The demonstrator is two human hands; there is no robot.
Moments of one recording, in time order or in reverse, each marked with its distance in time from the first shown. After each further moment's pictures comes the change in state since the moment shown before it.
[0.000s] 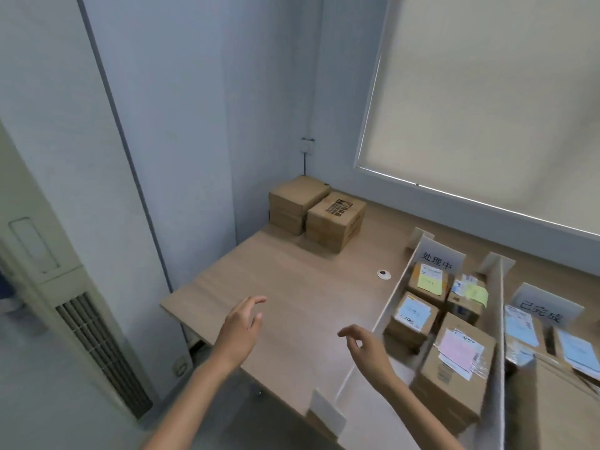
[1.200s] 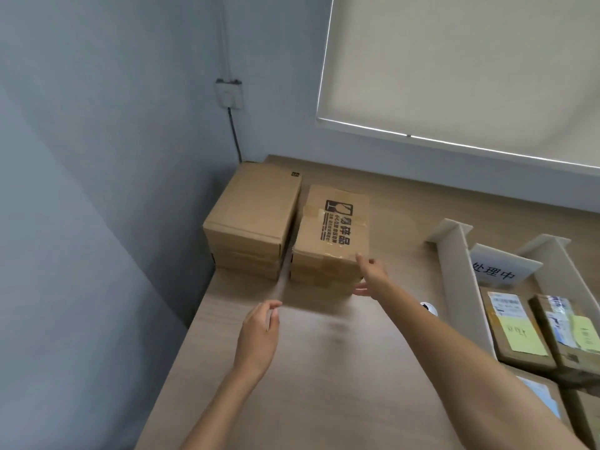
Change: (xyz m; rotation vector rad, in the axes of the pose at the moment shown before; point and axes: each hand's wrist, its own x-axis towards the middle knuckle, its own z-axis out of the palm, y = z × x) left_hand 0.502 -0.162 0.140 -0.158 -0.326 -0.039; right_hand 0.579 0.036 0.037 0.678 0.404 0.928
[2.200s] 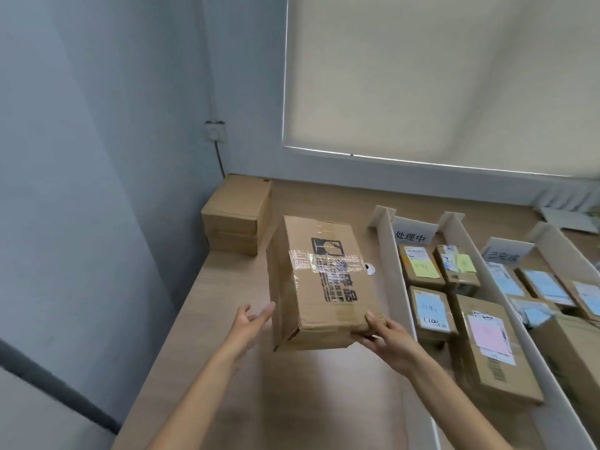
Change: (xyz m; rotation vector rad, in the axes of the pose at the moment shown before) left_hand -0.227 0.061 -0.044 -0.452 -0.248 -0.411; right_hand -0.293 0.198 -0.185 0.501 -0.321 -0.071
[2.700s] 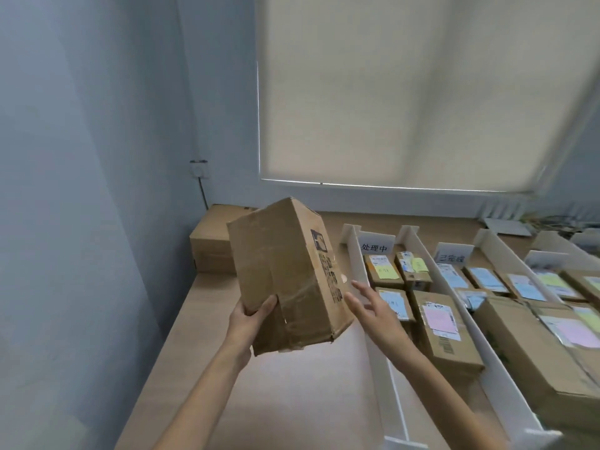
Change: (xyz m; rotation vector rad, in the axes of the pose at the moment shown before) left_hand -0.132 0.030 0.026 -0.329 -0.056 0.309; right_hand -0.163 -0.017 0.028 -0.899 0.150 -0.598
